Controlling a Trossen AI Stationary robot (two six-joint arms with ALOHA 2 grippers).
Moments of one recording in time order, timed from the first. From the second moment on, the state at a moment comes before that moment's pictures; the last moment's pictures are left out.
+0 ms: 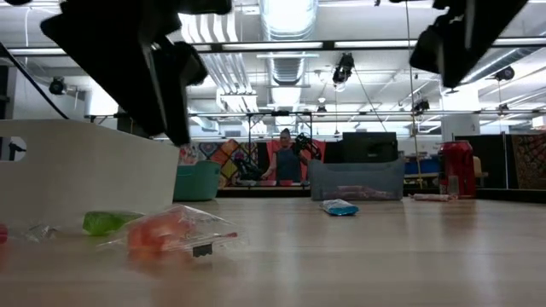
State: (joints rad) left arm -0.50 1.80 1.28 -0.64 -0.17 -0.44; right arm 0.41 1.47 1.10 -0.67 -0.08 0.58
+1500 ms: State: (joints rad) left arm -0.50 2.04 1.42 -0.78 -0.20 -0.50; right arm 0.56 1.47 1.08 -0.67 0.11 0.70
